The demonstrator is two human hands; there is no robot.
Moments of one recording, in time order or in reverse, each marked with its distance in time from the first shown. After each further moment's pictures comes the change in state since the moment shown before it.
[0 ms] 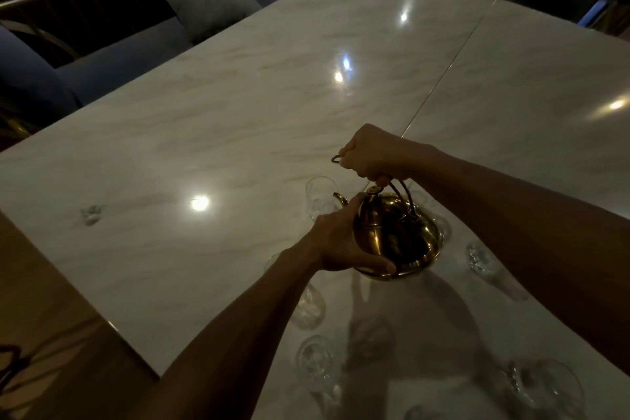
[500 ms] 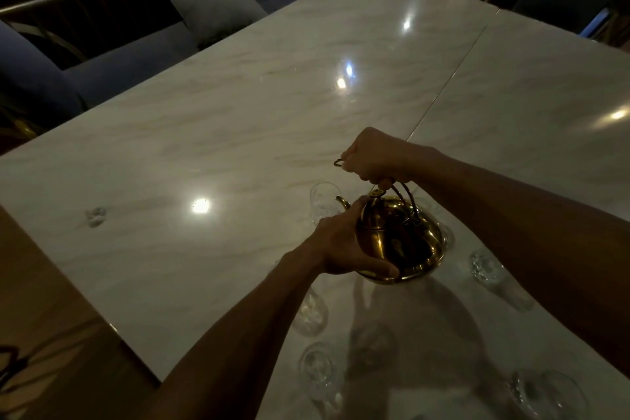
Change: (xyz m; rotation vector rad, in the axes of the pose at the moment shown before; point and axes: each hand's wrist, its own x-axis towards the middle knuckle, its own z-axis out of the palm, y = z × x) left_hand 0.001 -0.002 -0.005 -0.039 0.011 0.002; right_hand 0.006 -0.008 0.000 0.015 -0.026 0.009
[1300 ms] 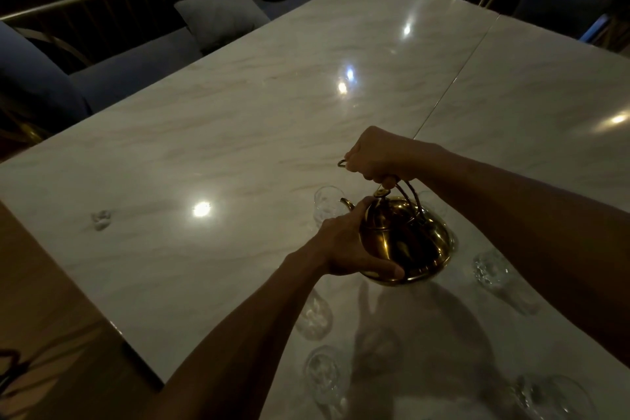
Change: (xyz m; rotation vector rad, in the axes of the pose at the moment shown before) left_hand 0.000 -0.002 -0.005 -0.025 -0.011 -0.006; right_hand 0.000 -0.007 -0.004 0.113 0.002 0.057
